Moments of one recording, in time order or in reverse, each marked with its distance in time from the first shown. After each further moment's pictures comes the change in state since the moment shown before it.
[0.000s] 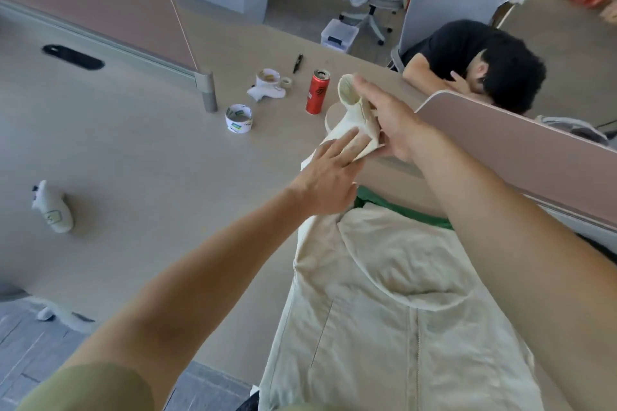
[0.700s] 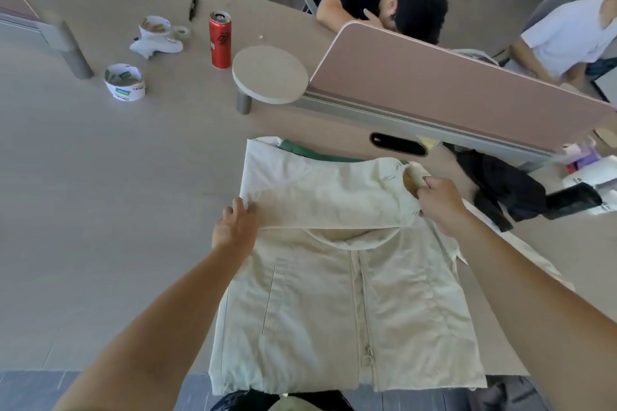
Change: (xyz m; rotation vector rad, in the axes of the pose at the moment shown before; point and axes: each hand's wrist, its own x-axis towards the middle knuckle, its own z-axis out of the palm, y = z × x) left_hand -0.100 0.034 0.150 0.097 -0.613 -0.594; right_hand -0.078 0.276 -0.157 -0.224 0.608 0.352
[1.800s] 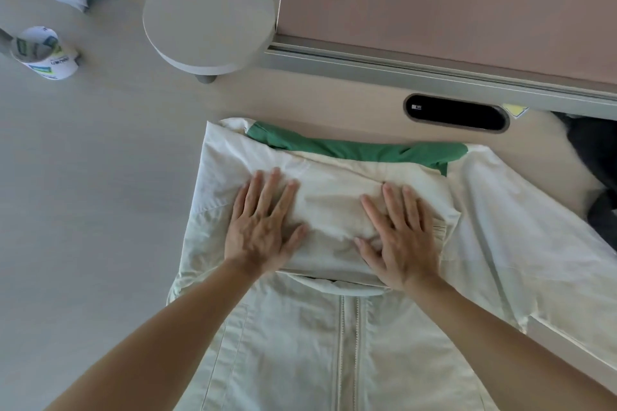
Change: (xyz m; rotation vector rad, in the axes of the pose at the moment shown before) left_hand 0.098 0.099 0.055 0.069 0.187 0.150; right_hand 0.123 0.131 0.128 -0.822 -0.090 -0.840
